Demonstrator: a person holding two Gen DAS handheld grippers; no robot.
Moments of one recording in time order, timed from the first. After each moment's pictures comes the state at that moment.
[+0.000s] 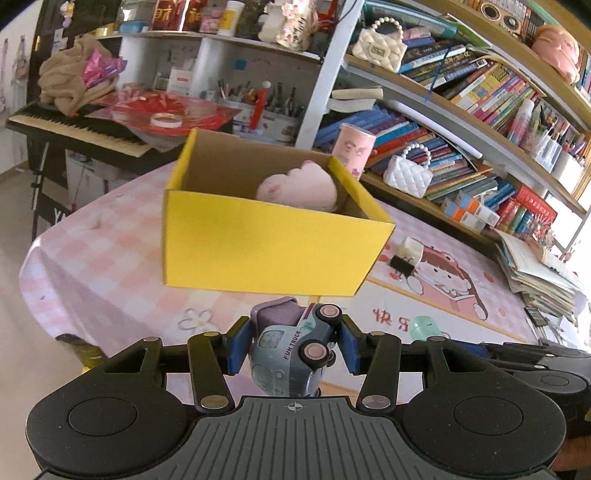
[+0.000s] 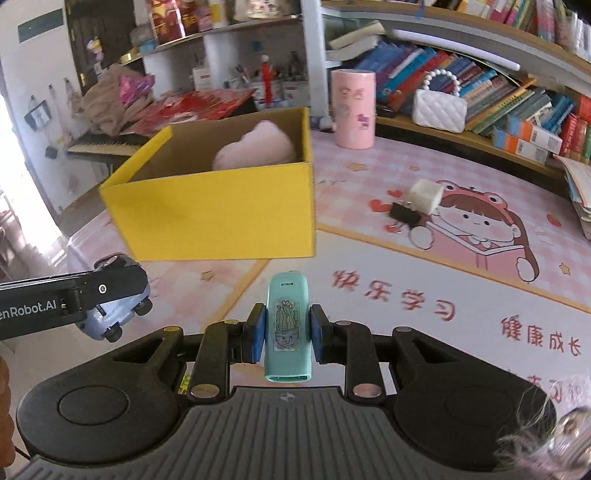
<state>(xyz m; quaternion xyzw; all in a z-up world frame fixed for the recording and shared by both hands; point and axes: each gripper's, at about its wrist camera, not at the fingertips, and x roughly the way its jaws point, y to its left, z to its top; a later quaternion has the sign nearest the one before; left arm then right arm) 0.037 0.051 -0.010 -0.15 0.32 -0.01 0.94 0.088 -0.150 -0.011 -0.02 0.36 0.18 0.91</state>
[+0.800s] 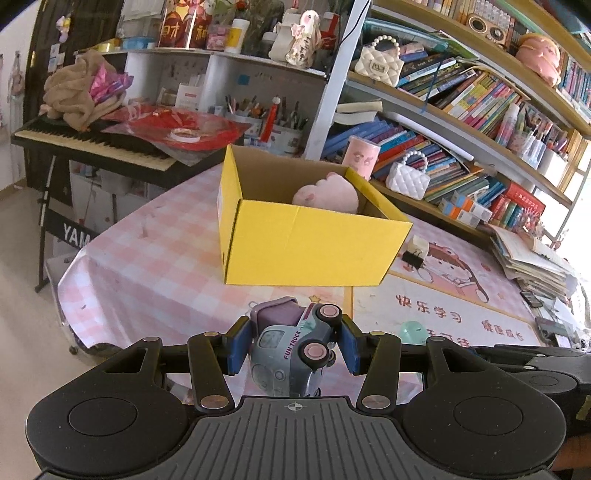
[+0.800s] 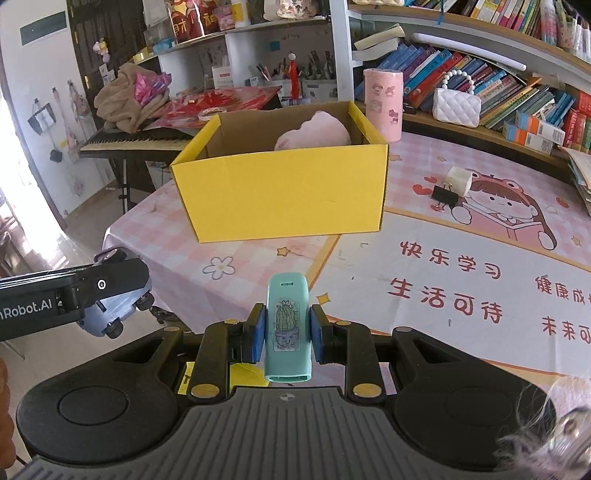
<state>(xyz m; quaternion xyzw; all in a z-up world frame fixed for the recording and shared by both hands) -0.013 0.108 -0.003 -0.13 0.30 -0.03 0.94 0.027 -0.083 -0.010 -0.01 0.36 0.18 0.91</state>
